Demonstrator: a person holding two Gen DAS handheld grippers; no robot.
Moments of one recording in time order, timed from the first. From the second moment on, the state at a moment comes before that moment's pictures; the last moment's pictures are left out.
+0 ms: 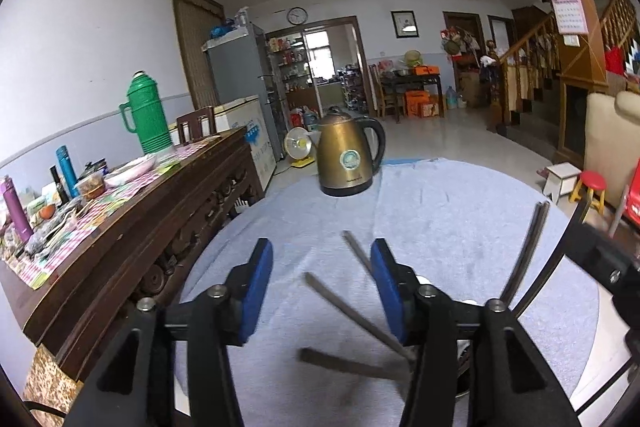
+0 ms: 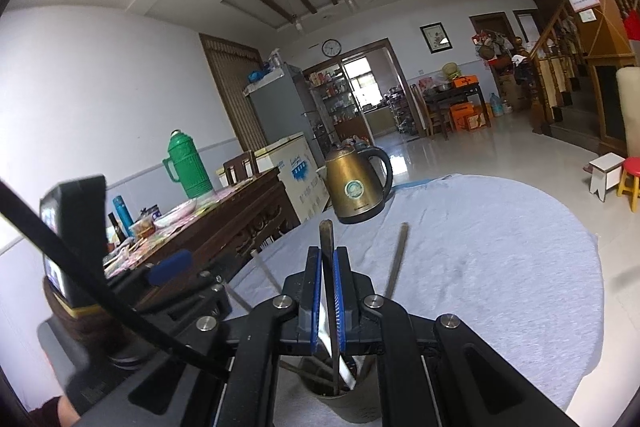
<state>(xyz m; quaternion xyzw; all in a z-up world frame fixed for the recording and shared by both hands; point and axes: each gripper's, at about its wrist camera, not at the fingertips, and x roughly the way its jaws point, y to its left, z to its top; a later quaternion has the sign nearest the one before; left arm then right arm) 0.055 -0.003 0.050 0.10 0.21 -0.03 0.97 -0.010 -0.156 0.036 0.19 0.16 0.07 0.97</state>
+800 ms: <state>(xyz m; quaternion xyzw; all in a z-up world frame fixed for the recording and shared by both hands) 0.053 0.100 0.054 0.02 0.23 -0.01 0.97 -0.012 -0.103 0.059 0.14 0.18 0.05 0.97</state>
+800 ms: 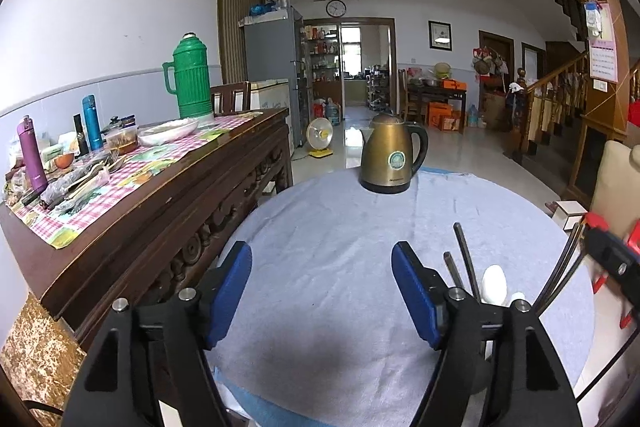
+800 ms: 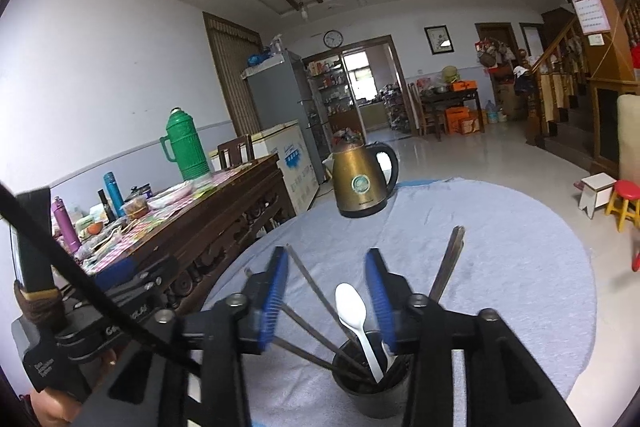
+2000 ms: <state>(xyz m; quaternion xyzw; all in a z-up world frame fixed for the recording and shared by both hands) 0.003 0.090 0.024 0.07 0.36 -0.07 0.93 -0.104 -0.161 0.048 0.17 0.24 0.00 0.96</state>
